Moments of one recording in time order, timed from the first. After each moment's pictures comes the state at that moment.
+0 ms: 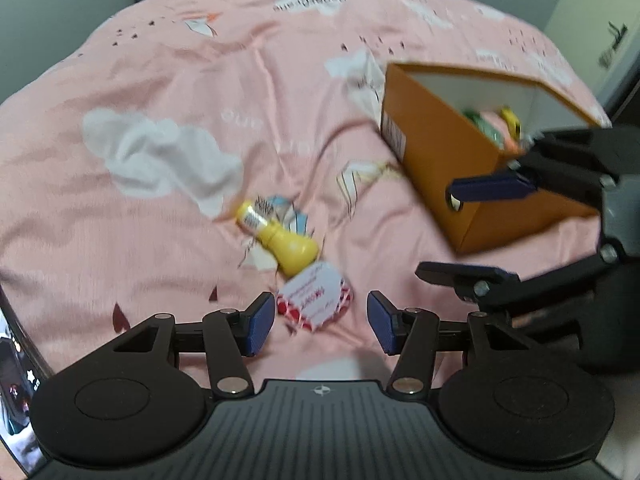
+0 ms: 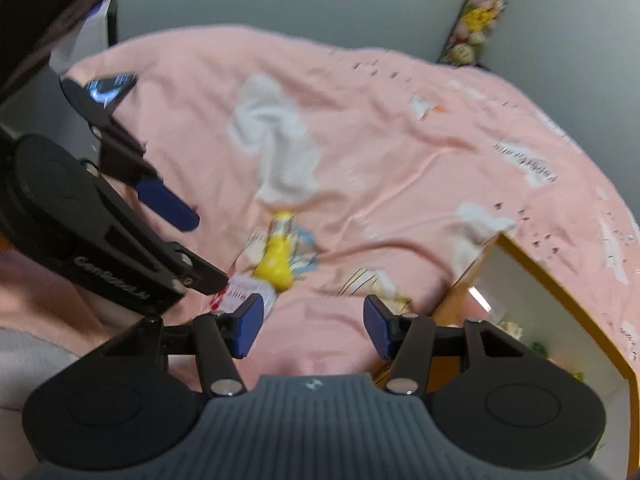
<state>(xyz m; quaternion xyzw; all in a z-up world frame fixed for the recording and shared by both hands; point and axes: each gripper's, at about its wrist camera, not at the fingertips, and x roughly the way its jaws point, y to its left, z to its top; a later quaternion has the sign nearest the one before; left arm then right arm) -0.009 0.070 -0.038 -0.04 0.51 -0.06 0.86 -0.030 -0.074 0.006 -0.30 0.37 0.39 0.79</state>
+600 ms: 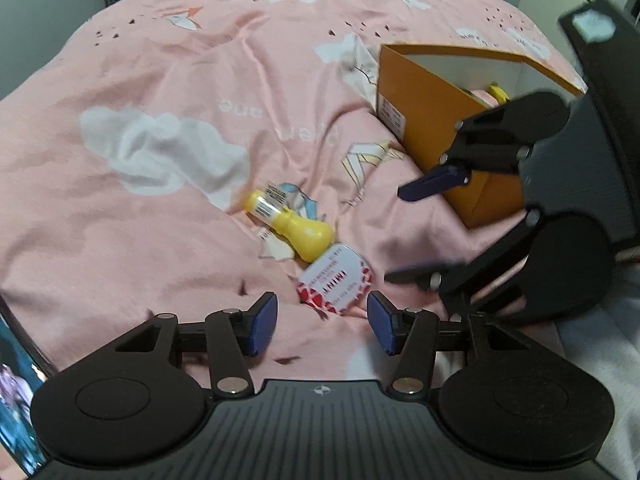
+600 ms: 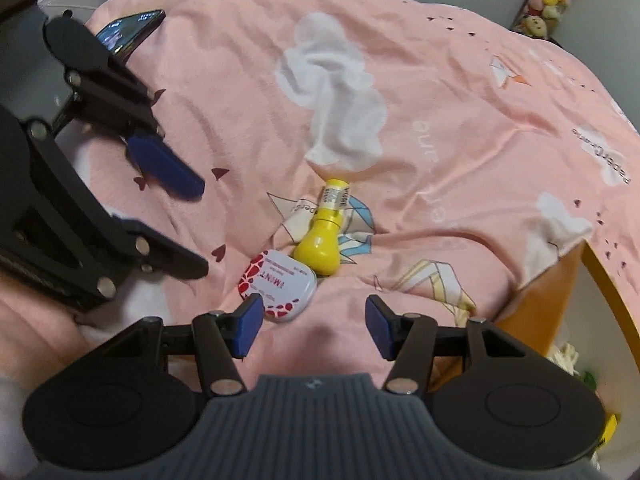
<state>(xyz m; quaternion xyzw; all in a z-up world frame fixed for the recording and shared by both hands) -0.007 0.100 -0.040 -0.02 0.52 -0.10 0.85 -0.001 -0.037 -0.033 -0.33 0.43 0.45 0.71</state>
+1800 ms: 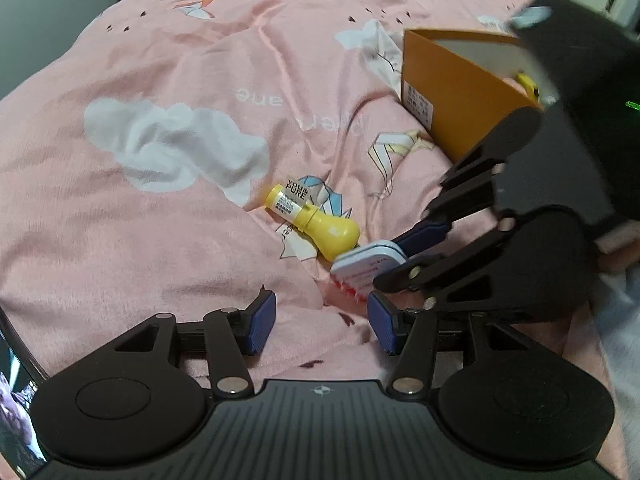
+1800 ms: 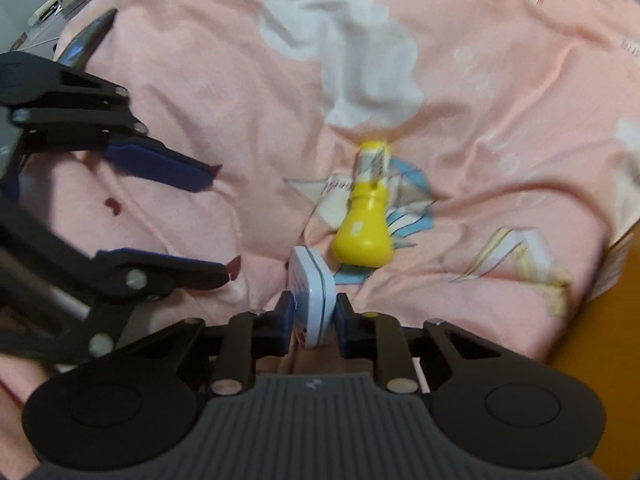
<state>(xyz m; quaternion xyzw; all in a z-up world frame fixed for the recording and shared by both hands) 0.004 0.096 -0.057 -0.01 0.53 -0.07 0.85 0.028 -0.018 -0.067 -0.24 0.53 0.46 0.67</state>
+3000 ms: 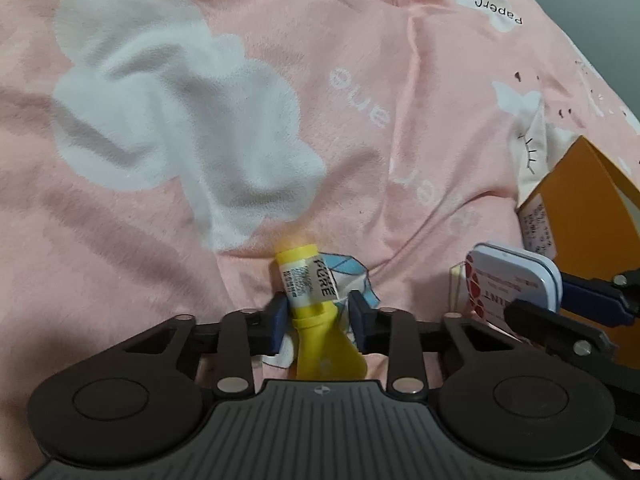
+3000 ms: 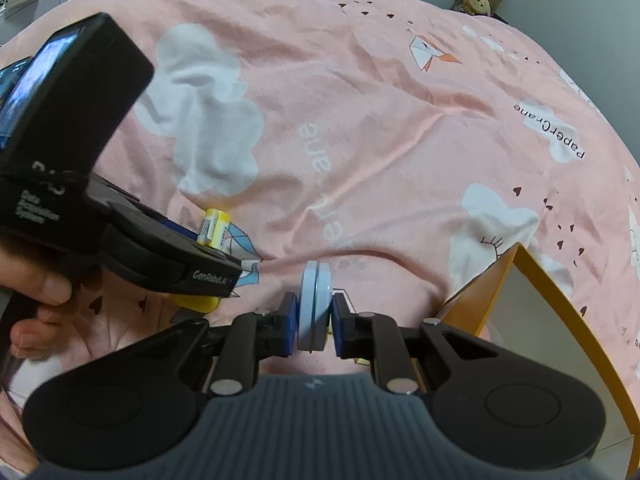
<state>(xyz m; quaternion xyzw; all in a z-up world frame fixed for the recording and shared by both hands) 0.099 0.104 -0.125 -0.23 0.53 0.12 0.81 0.075 -0.032 -0.029 -0.32 0.44 0.37 0.75</state>
